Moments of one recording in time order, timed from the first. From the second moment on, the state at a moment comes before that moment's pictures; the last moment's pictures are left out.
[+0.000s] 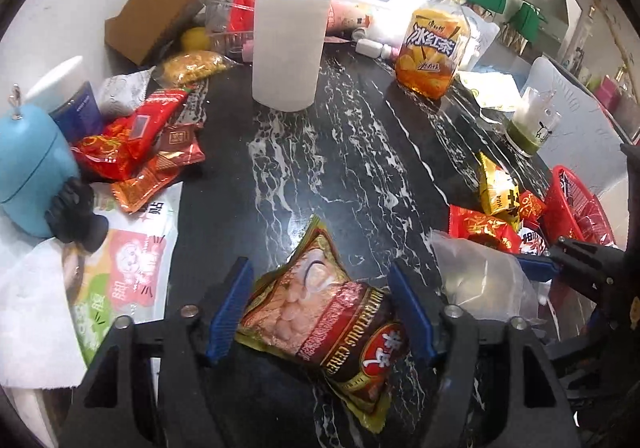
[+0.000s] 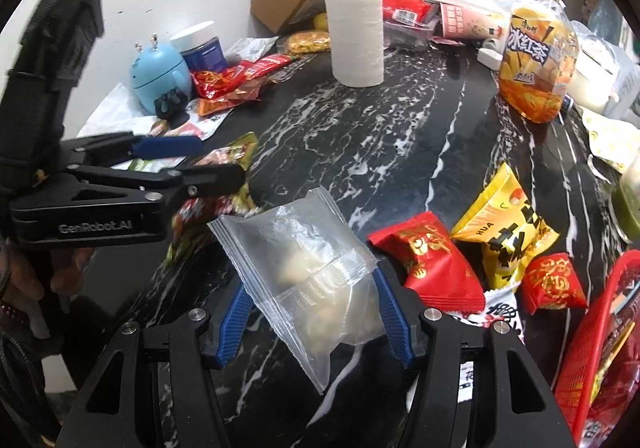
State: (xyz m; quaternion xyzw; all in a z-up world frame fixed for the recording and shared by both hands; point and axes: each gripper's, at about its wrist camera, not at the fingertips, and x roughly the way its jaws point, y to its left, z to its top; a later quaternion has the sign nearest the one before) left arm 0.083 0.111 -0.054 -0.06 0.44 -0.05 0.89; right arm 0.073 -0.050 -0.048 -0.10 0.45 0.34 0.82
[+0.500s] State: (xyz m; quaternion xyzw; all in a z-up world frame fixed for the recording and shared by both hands) left arm 0.078 0.097 -0.079 -0.04 0.49 -0.03 0.87; right arm 0.076 -0.051 -0.056 -0.11 0.45 0.33 0.82
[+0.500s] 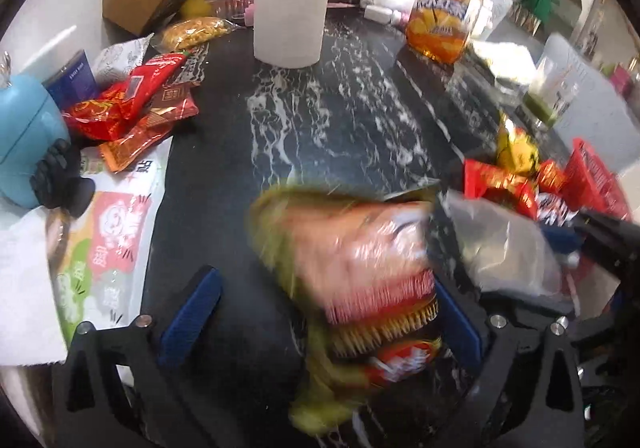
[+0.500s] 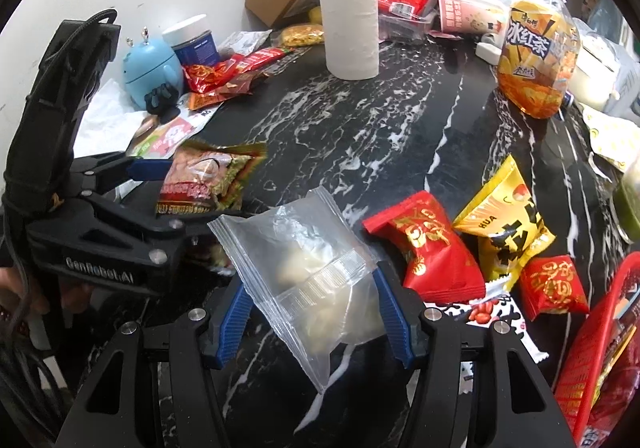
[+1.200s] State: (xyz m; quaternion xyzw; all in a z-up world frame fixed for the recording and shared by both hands) left arm 0.090 0.090 -0.073 -0.05 0.46 -0.09 0.88; right arm 0.068 -0.056 -0.057 -0.11 0.45 0.33 0.82
